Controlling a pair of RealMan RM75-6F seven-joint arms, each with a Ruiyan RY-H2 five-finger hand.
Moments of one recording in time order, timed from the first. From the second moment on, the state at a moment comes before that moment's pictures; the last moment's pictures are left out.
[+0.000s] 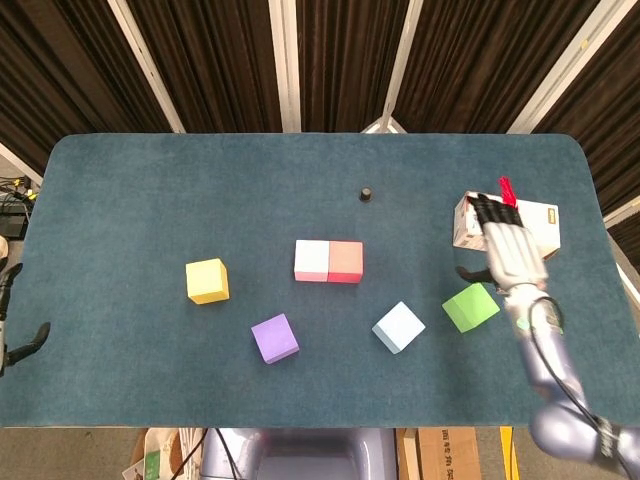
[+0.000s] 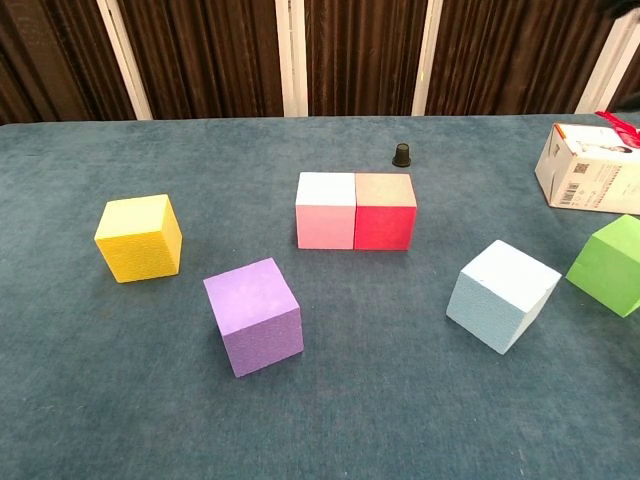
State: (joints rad) left arm -0.06 -1.17 -0.13 -1.63 1.40 1.54 0.04; right arm 0.63 -0.98 0.27 -1.99 -0.73 1.16 -0.35
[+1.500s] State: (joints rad) left arm -0.76 -1.47 -0.32 -1.85 0.43 1.26 0.90; right arm 0.12 -1.15 0.00 -1.60 -1.50 1.49 -0.07
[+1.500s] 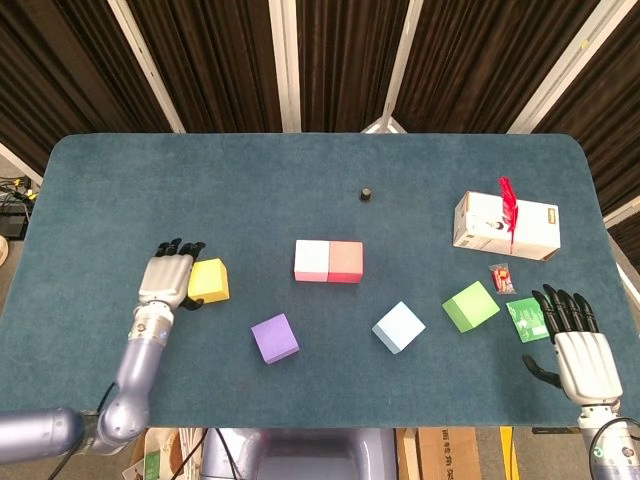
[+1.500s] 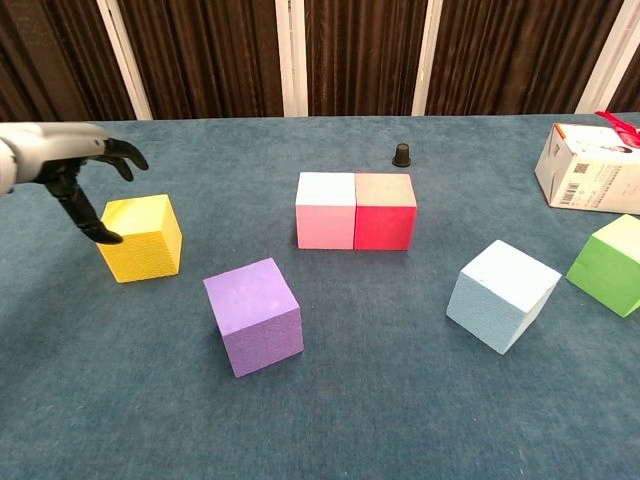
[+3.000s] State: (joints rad) left arm -0.81 -1.55 -0.26 -1.68 0.44 1.23 0.81; right arm 0.12 -1.15 0.02 -1.59 -1.55 1.46 -0.13
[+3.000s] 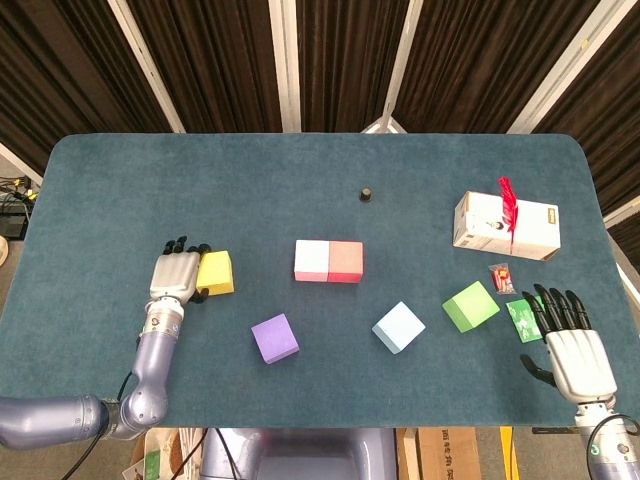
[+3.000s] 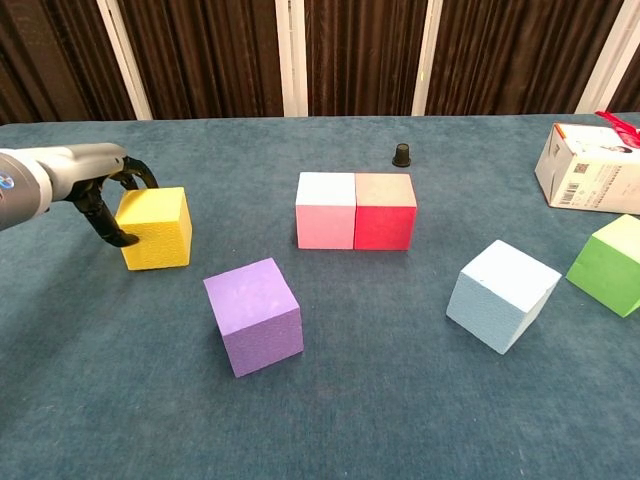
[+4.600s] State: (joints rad) left arm -0.92 -1.51 -0.29 -1.44 0.73 0.82 0.43; right arm 0.11 -1.16 0.06 -1.59 -1.45 1.44 -0.17
